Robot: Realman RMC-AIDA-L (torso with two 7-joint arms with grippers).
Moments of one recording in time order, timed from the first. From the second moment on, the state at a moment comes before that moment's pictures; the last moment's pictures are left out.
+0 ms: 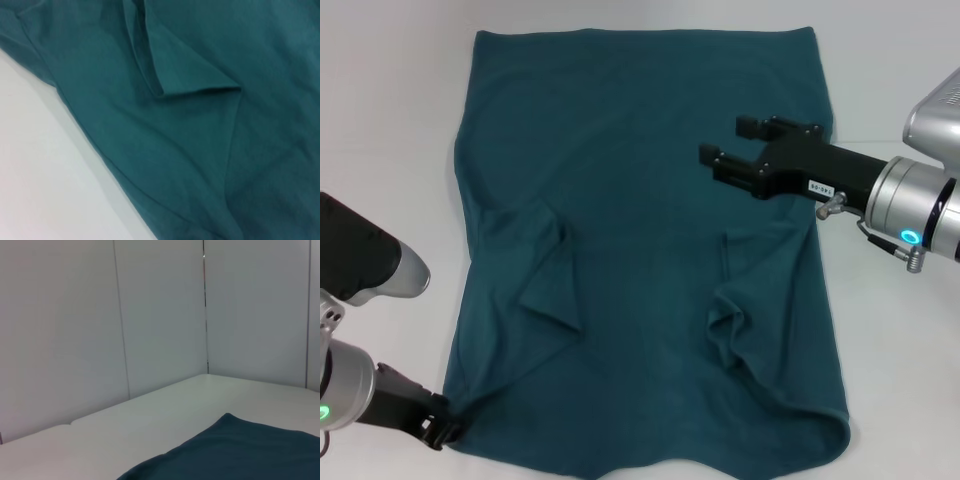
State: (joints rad) left arm -0.20 -2.18 1.43 1.61 2.72 1.46 -2.53; right arm 0.53 2.09 -1.27 -0.75 -1.33 -0.87 1.33
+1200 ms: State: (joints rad) left arm -0.21 -2.18 1.46 1.56 2.75 1.39 -2.51; right arm 0.51 2.09 -1.25 -0.75 -1.32 -0.90 1.35
